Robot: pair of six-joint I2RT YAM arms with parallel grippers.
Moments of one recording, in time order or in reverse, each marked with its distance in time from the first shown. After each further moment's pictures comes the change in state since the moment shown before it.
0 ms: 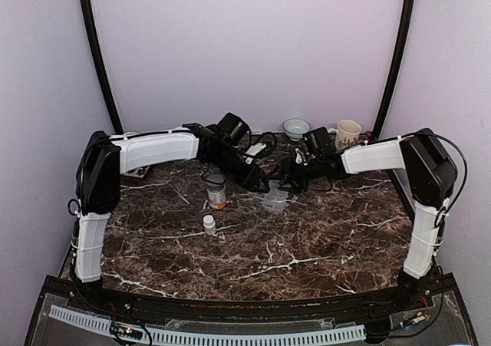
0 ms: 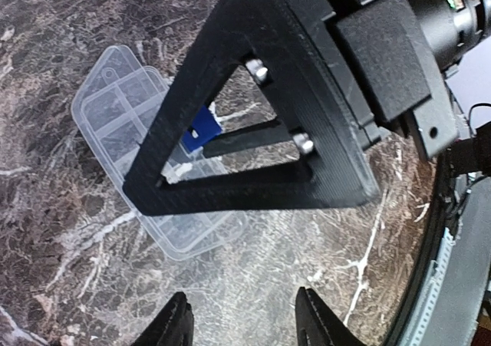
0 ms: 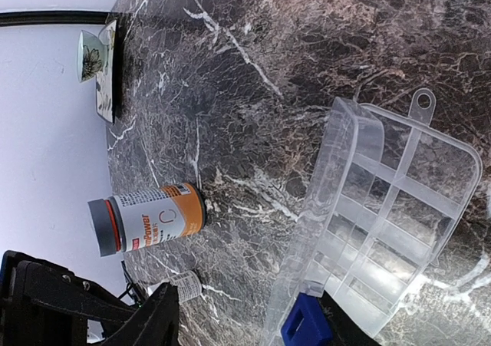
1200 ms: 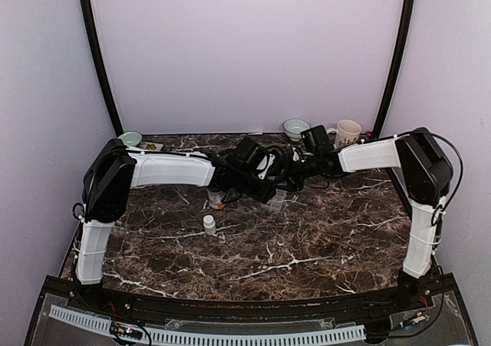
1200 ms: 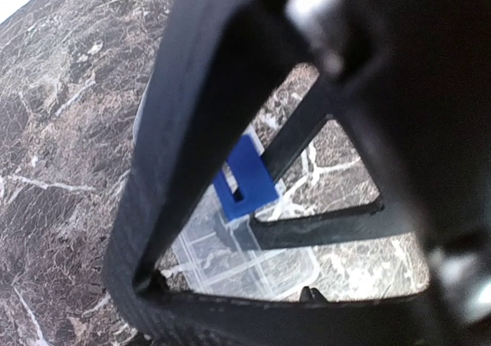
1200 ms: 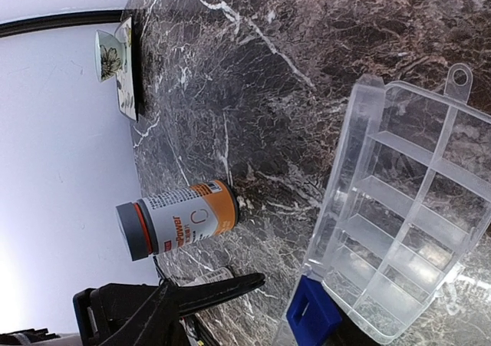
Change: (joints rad) left arm -0.134 0.024 -0.153 0.324 -0.521 -0.116; right arm 0.000 0.035 0.044 0.023 -0.080 0.109
